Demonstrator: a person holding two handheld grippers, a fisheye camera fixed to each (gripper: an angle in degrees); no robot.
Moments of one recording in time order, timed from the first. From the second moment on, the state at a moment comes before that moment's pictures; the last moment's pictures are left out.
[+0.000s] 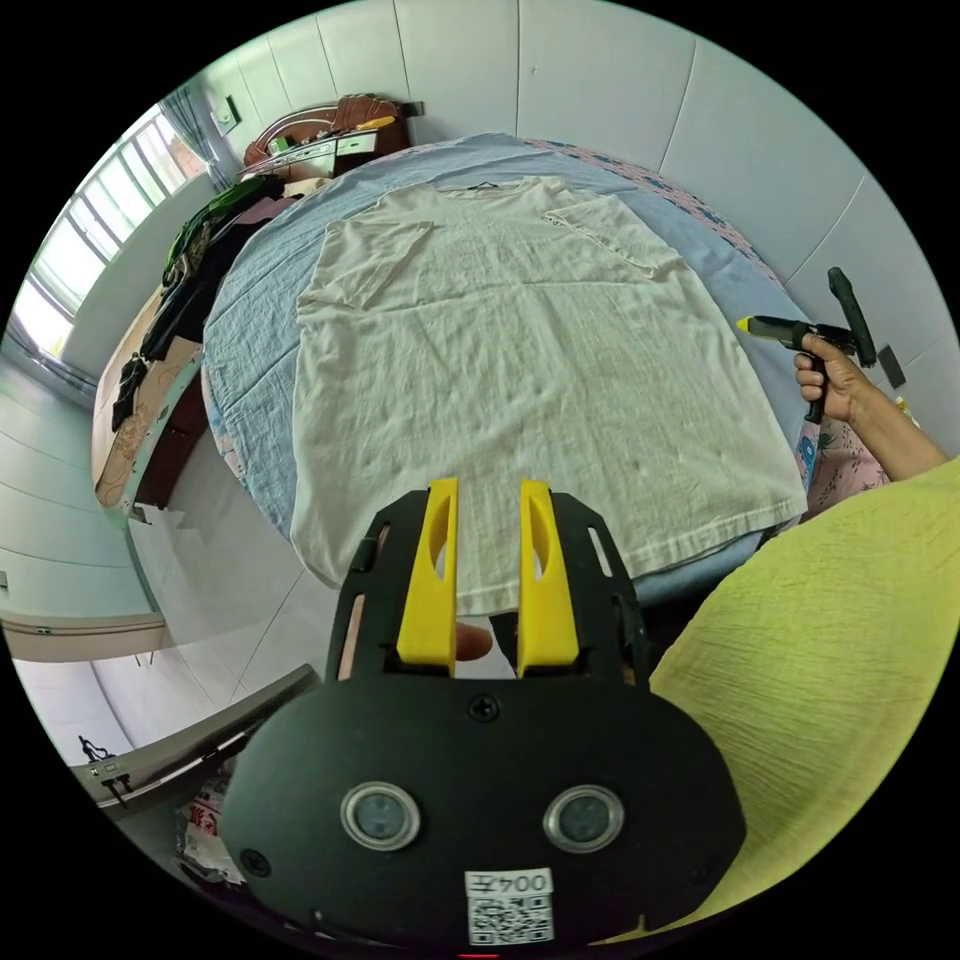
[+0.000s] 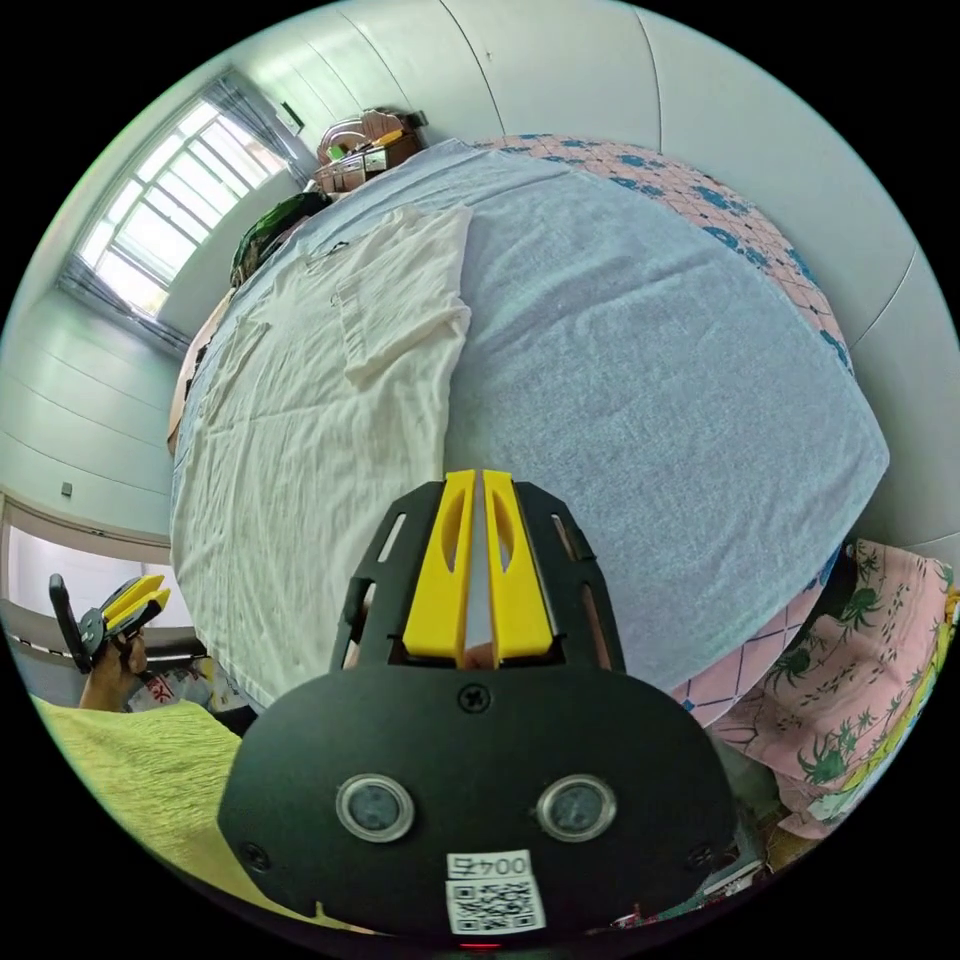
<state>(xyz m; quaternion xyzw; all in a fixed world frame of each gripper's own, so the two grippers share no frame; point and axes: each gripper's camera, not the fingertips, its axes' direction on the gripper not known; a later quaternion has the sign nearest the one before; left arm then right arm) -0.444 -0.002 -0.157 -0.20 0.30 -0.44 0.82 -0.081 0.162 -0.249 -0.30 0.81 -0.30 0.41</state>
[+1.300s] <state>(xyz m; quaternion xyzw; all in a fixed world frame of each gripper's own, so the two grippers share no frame) -0.524 0.379 -0.091 -0.18 0.39 -0.52 0.74 0.018 0.289 -0.198 -0.45 0.79 -0.28 0.32</state>
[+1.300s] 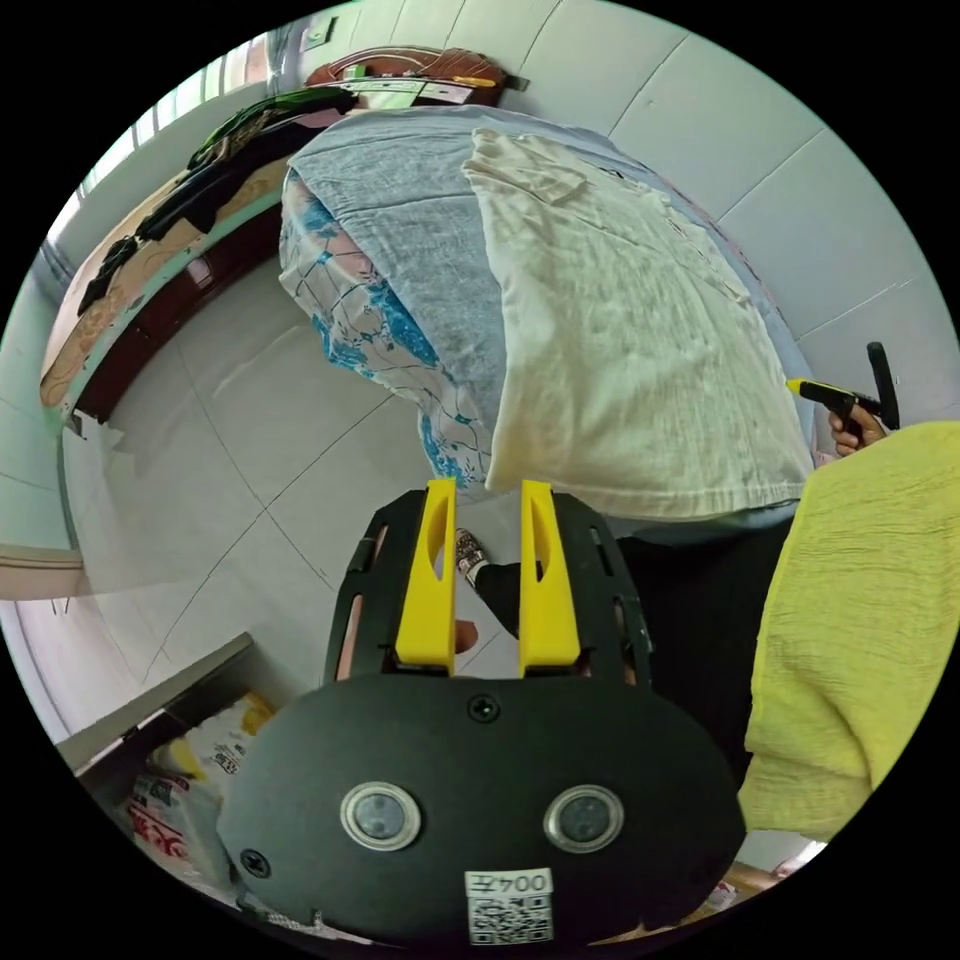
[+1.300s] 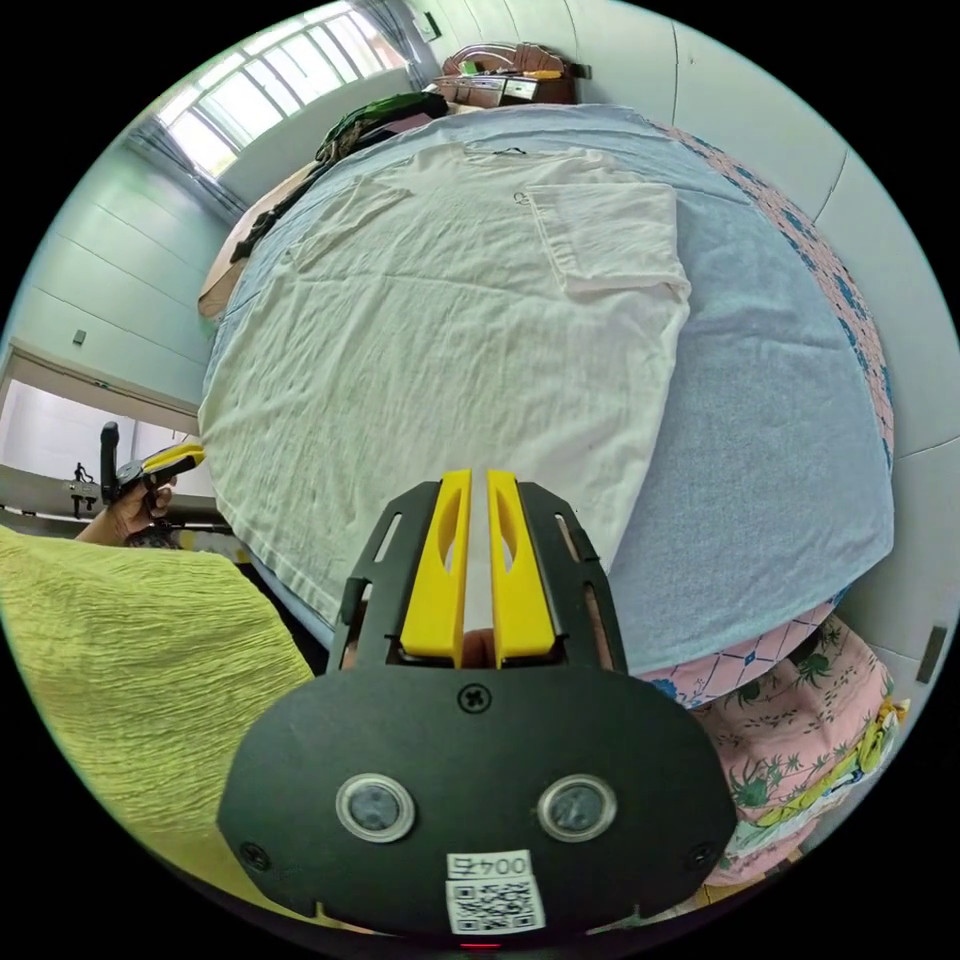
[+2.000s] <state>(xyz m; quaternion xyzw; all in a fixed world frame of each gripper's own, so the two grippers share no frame) -0.564 0.459 -0.049 -0.16 0.46 -0.46 0.74 0.028 0.260 -0.214 -0.37 0.81 -0.23 0.40</state>
